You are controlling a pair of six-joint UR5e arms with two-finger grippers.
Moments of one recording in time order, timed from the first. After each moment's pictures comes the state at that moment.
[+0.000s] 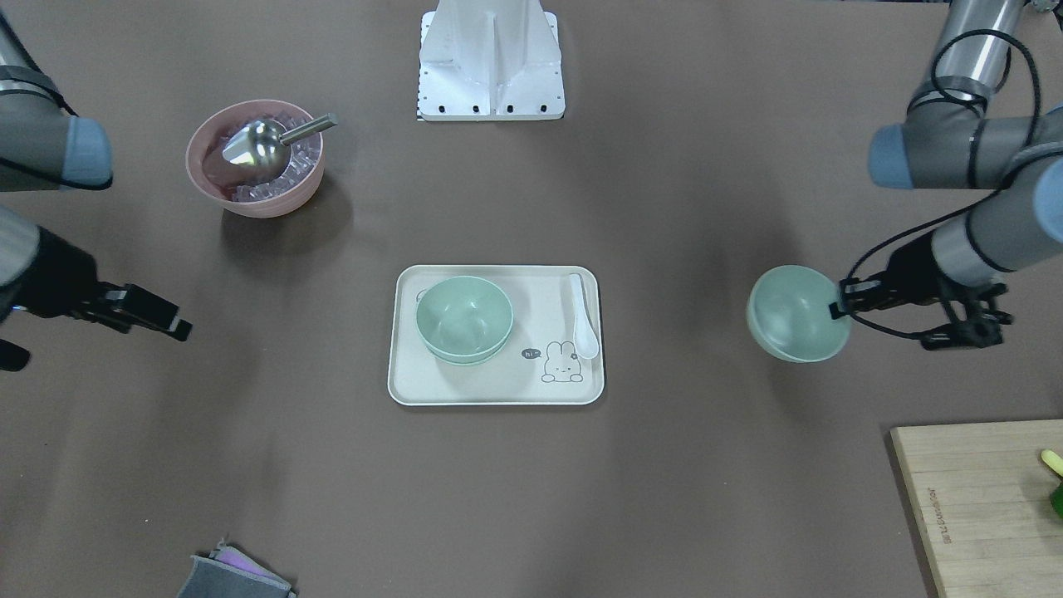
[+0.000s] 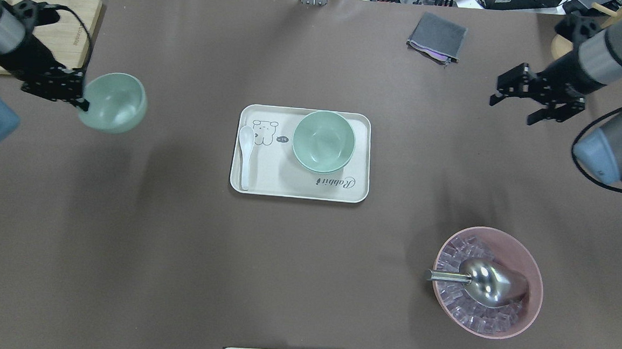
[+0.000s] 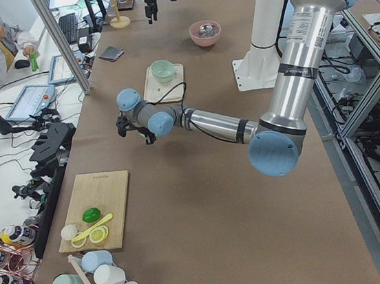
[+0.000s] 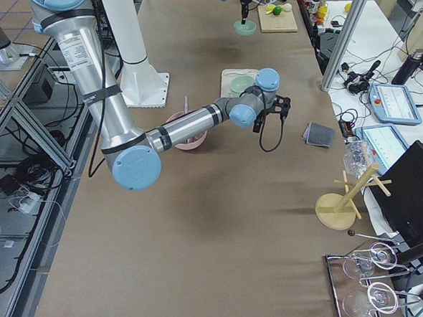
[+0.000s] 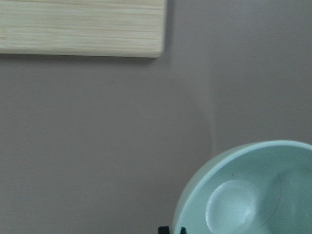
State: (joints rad) left arm -1.04 -1.94 -1.56 -1.85 -2.44 -0.92; right arm 1.14 -1.31 1.60 -1.16 2.44 1.02
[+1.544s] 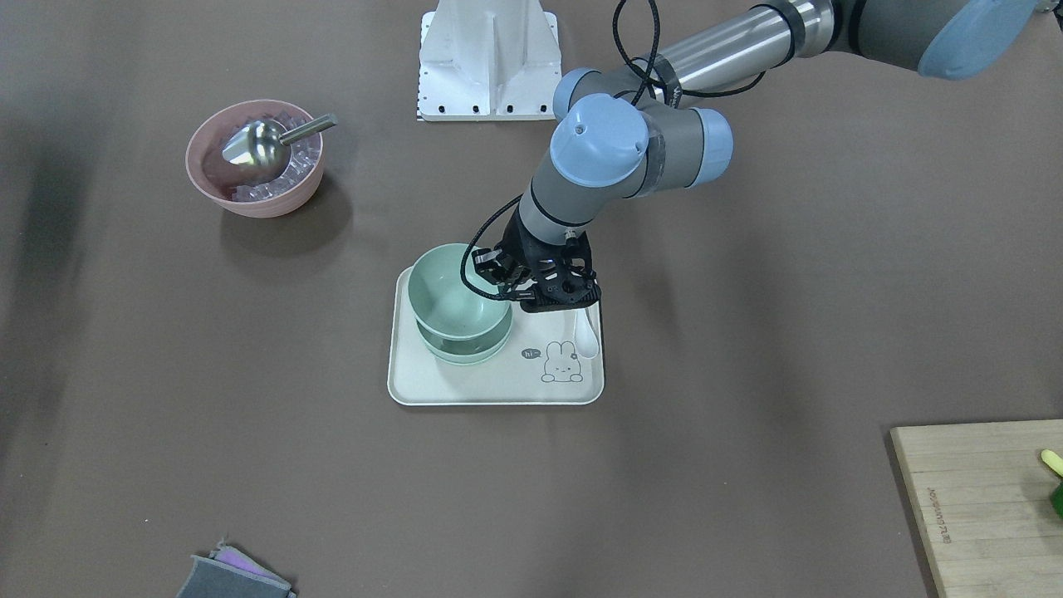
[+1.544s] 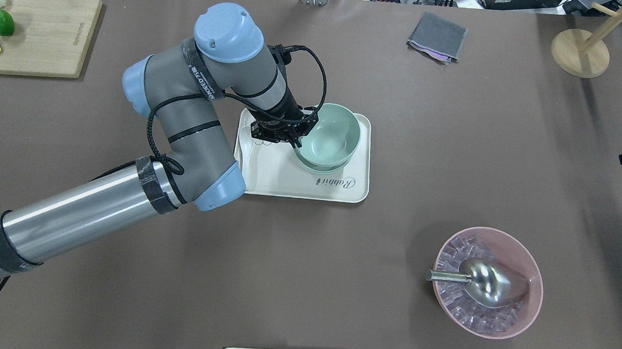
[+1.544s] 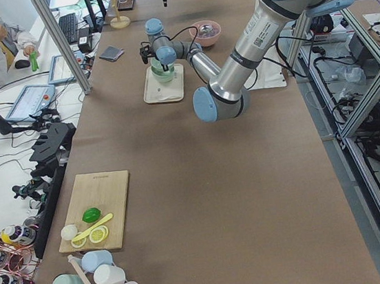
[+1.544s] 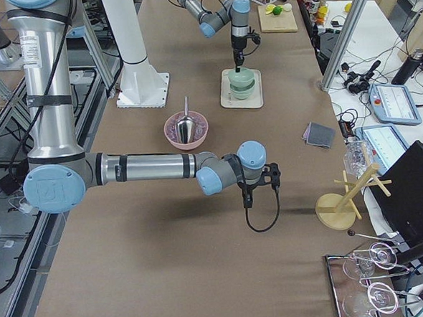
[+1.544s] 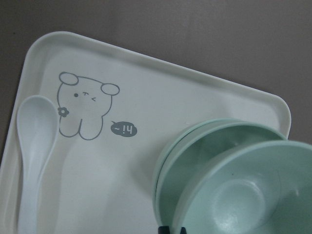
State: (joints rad) left arm -0.66 -2.43 -1.39 -1.88 -2.14 -1.41; right arm 1.31 -1.58 1.54 -1.16 2.42 0.44
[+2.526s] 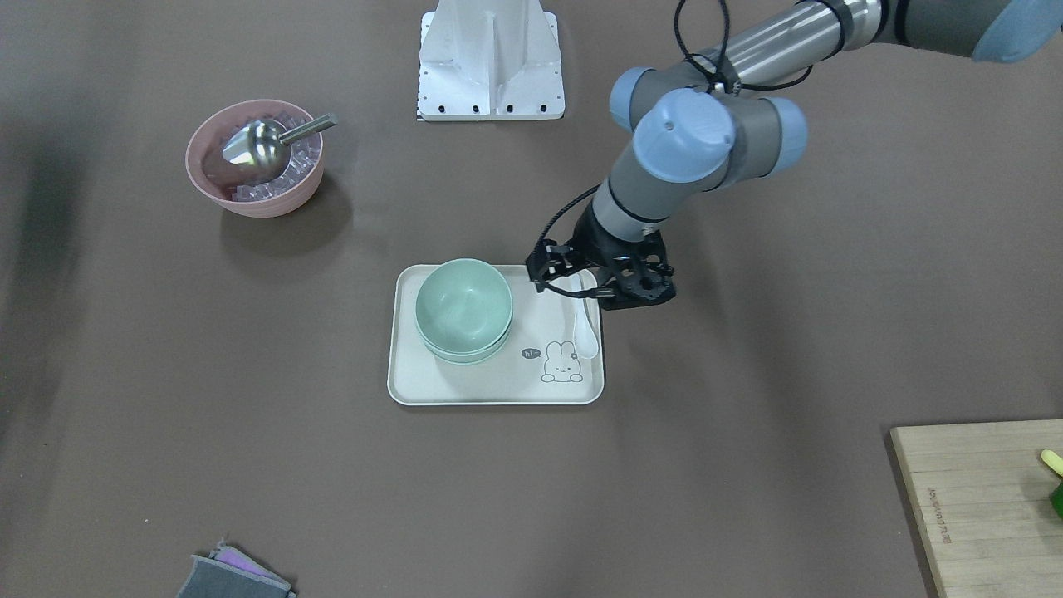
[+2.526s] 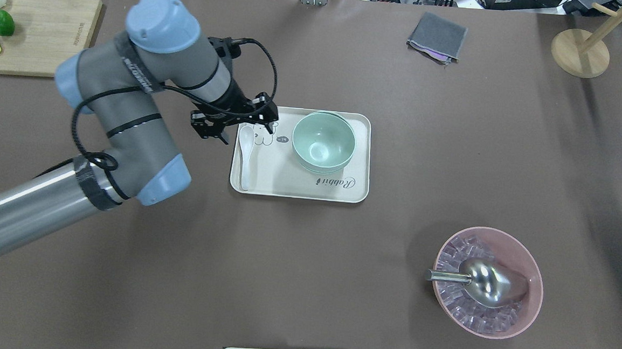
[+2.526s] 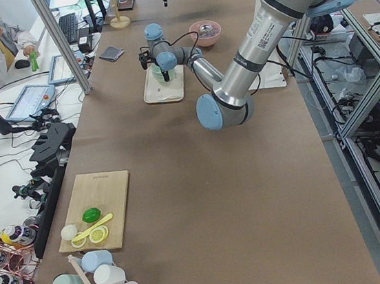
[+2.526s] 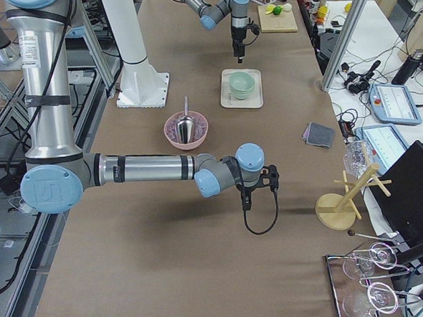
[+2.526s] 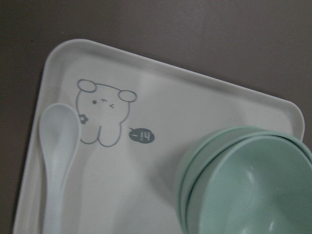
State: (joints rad) left arm -0.75 -2.21 -1.60 -1.79 -2.19 -1.29; right arm 1.31 -1.59 1.53 -1.15 2.41 0.41
